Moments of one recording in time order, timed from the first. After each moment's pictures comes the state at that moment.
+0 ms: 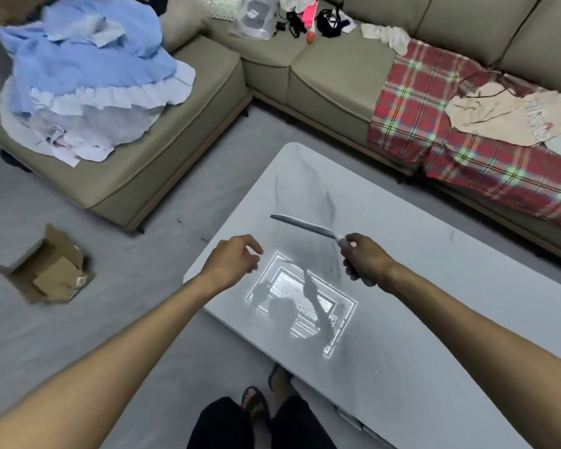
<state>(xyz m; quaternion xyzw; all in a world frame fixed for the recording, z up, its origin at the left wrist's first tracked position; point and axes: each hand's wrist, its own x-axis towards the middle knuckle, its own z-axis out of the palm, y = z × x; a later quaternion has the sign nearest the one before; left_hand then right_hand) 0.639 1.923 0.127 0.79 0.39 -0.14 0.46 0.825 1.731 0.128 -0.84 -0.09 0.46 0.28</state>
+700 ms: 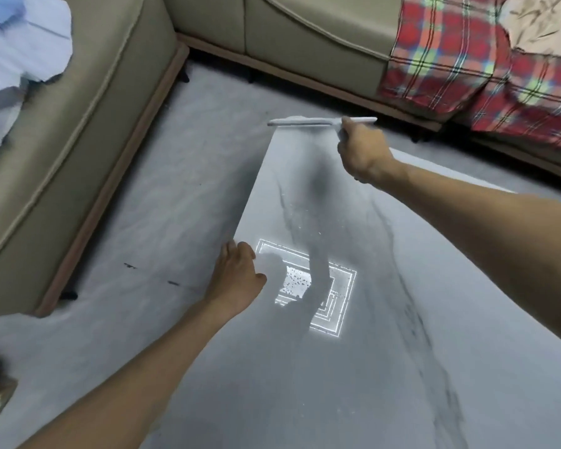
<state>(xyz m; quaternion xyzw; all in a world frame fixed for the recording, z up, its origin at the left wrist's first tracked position) 0.786 2.126 -0.210 0.87 0.29 -0.21 0.34 1.045 2.027 -0.132 -0.95 -0.18 0.21 0.14</state>
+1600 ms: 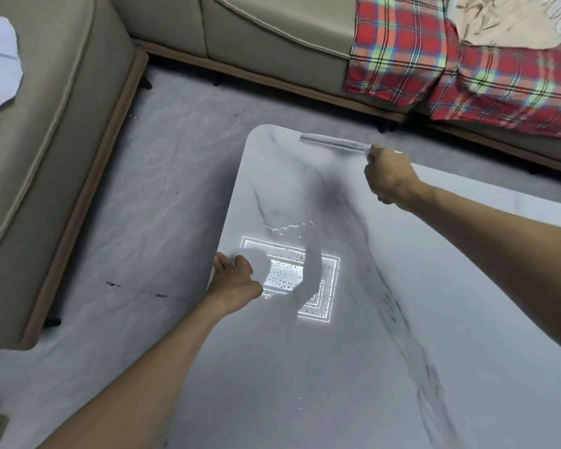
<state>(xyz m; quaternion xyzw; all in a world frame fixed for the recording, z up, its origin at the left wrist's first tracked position) 0.810 2.129 -0.200 0.81 0.27 -0.37 0.37 1.052 1.950 -0.105 -0.96 -0.03 0.25 0.13</state>
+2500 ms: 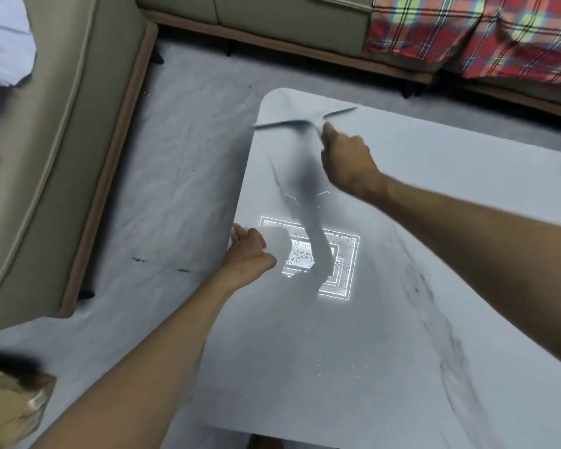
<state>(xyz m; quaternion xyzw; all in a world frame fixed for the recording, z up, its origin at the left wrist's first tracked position) 0.801 2.131 -0.204 0.81 0.28 -0.34 0.39 0.991 2.008 -0.145 -0.95 -0.16 0.23 0.10</state>
